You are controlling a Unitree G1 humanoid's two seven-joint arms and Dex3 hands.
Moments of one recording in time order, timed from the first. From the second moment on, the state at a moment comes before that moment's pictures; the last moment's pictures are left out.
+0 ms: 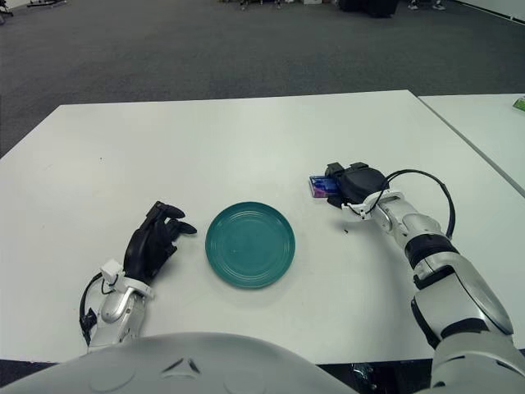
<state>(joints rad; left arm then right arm) 0.37 -0.08 -0.05 0.01 -0.19 -0.31 -0.23 -0.50 -0.73 0.59 0.95 -0.88 -0.42 -0.26</state>
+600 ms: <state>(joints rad) 0.36 -0.08 -0.04 0.02 -0.19 -0.33 -0.22 -0.40 -0.85 0.44 0.53 -0.71 -0.37 0.08</state>
